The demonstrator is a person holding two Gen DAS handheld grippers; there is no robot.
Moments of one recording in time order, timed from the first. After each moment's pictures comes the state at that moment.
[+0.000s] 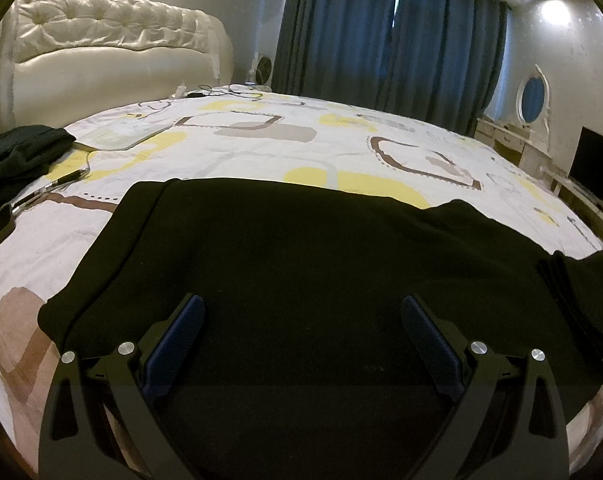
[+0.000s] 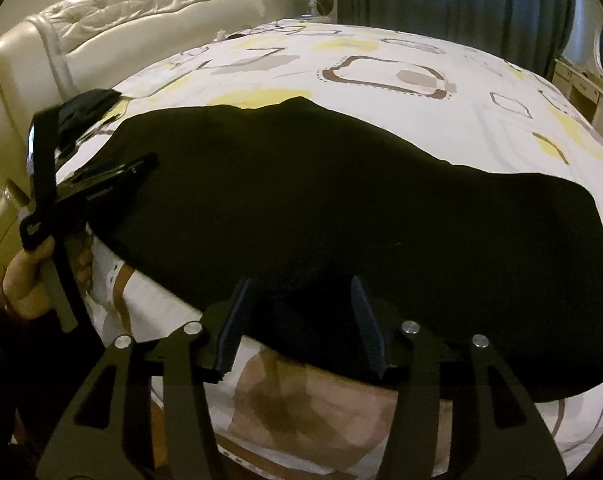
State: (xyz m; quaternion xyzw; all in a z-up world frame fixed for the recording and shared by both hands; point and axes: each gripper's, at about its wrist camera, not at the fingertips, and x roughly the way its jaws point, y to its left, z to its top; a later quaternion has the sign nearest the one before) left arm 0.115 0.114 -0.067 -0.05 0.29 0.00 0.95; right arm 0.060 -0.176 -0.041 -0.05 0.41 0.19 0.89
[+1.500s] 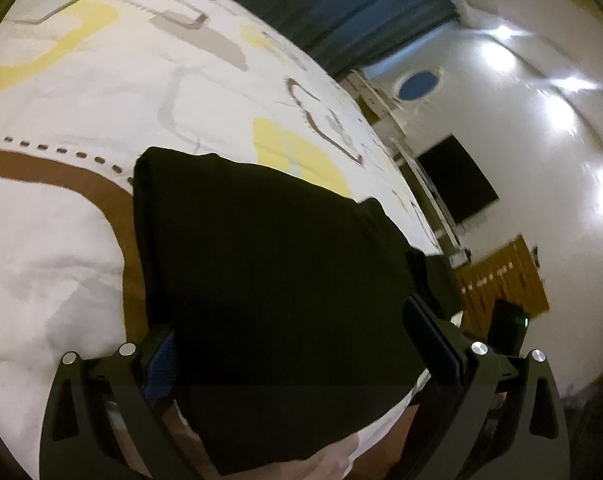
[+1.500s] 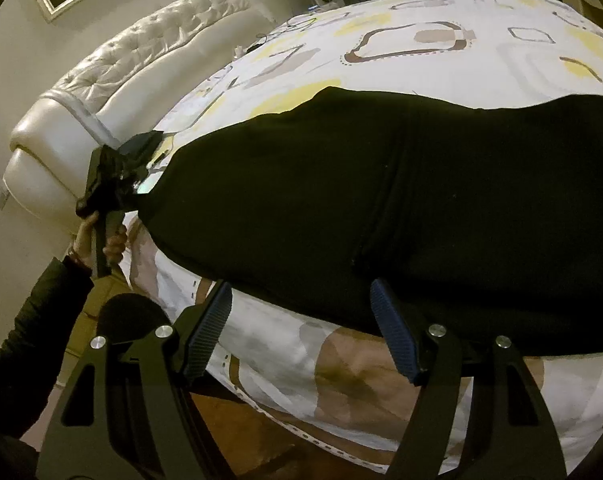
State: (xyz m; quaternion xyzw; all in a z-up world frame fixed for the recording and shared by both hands) left arm 0.213 0.220 -0.076 -0.25 0.43 -0.35 0.79; right arm 0.058 -0.196 -0.041 0.12 0.44 0.27 0.85
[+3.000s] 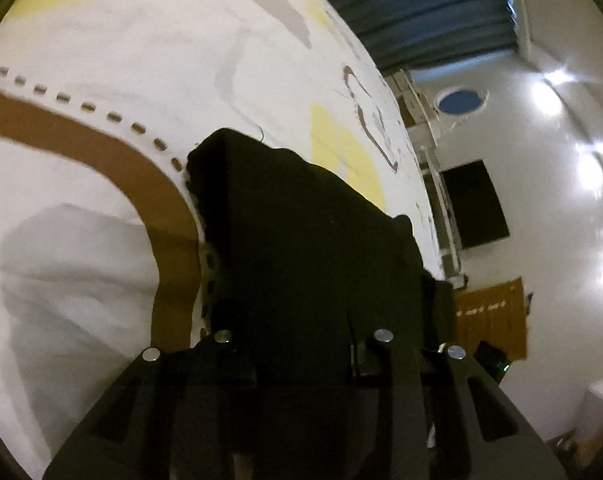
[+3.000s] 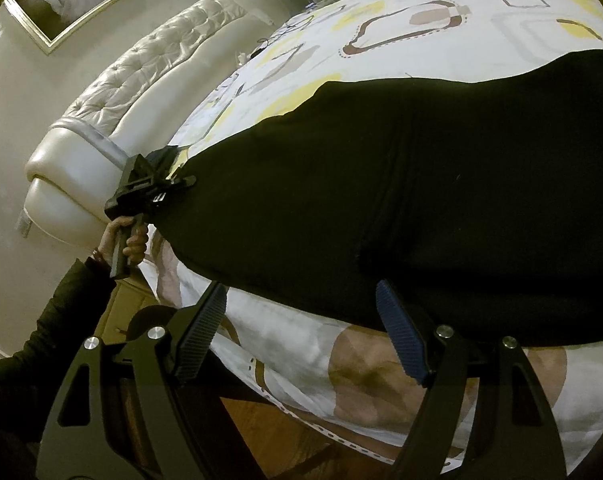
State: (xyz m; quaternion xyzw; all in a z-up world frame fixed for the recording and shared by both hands) left arm 0.239 0.244 -0.095 -0.33 0.50 -0.29 0.74; right arm 0.064 -0.208 -0.053 0.18 0.45 0.30 0.82
